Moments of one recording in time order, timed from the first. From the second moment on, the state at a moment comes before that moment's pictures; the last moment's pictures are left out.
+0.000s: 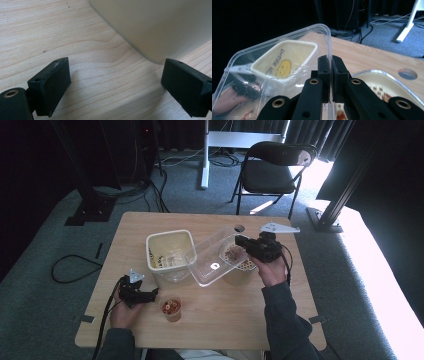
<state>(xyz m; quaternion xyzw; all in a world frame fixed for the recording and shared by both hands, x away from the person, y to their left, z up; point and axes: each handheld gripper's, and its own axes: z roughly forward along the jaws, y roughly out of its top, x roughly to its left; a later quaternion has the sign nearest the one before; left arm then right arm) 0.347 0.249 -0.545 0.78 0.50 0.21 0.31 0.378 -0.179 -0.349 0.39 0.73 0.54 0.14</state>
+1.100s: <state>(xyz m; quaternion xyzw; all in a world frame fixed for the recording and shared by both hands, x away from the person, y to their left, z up) 0.345 0.249 -0.545 0.78 0.50 0.21 0.31 0.434 -0.069 -0.327 0.41 0.74 0.51 0.17</state>
